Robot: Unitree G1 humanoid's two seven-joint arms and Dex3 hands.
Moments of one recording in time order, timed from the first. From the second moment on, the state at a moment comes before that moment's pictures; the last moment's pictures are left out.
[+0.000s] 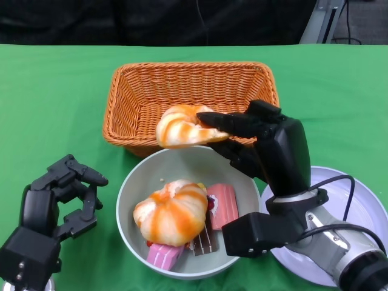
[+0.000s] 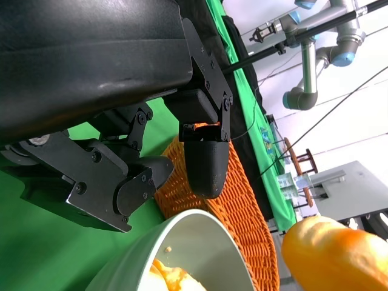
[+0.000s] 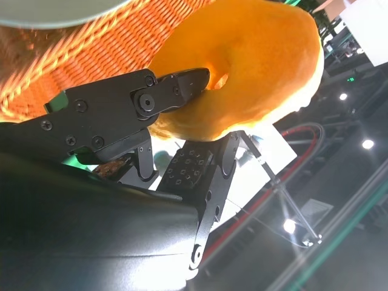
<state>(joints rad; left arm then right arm) -0.30 0.11 0.14 1.00 0.03 -0.98 0.00 -0.56 -0.06 0.46 0.75 -0.69 -0.62 -0.91</state>
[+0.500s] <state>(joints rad) -0.31 0.11 0.15 1.00 0.00 -0.99 -0.03 -0.32 -0.04 0.29 0.37 -0.47 -0.59 -0.56</state>
